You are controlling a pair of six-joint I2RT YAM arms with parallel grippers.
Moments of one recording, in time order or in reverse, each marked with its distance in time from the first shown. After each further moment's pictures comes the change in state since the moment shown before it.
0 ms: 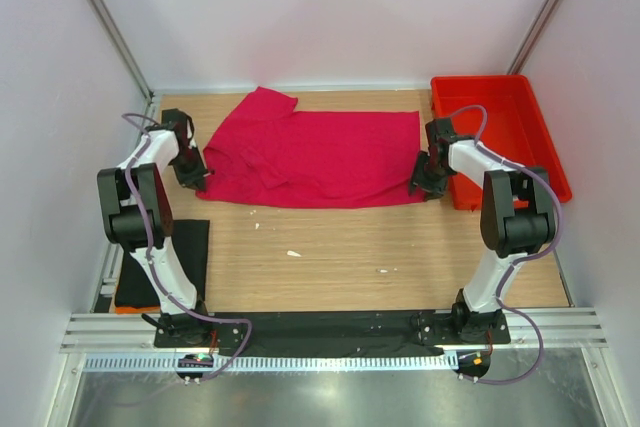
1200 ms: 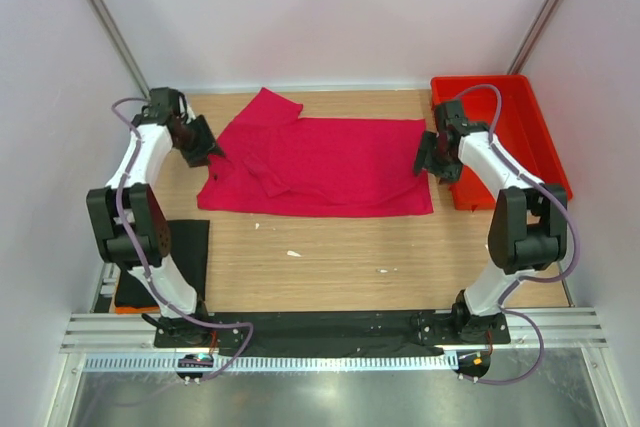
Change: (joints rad) left arm -0.018 -0.171 0.055 0.008 0.212 -0.123; right arm -0.002 -0.129 0.082 -0.118 0.105 -0.050
